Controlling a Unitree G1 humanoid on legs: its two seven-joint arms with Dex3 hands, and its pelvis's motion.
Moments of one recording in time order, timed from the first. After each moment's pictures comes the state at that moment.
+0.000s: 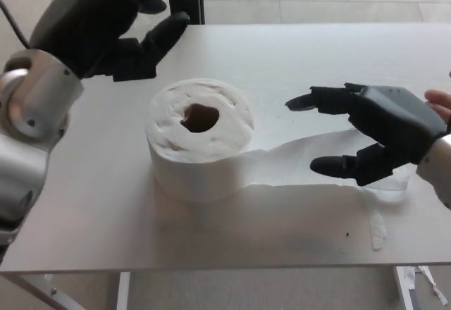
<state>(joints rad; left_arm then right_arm) -0.53 0.61 -0.29 -0.22 0.33 0.30 -0.23 -0.41 -0.60 0.40 0.09 -0.43 -0.11 0.22</state>
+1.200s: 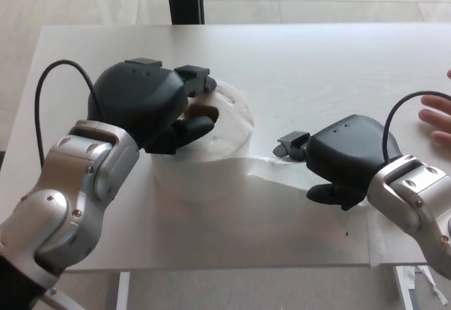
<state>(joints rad) -0.46 0.61 -0.58 -0.11 0.76 0.34 -0.16 -0.46 -0.59 0.67 0.09 -0.90 0.08 0.17</state>
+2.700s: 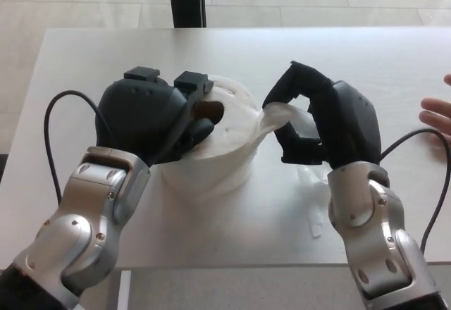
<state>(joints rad) -0.39 0.51 -0.57 -0.05 0.89 0.34 -0.01 -0.30 0.05 0.16 0.12 -0.69 0.10 -0.21</state>
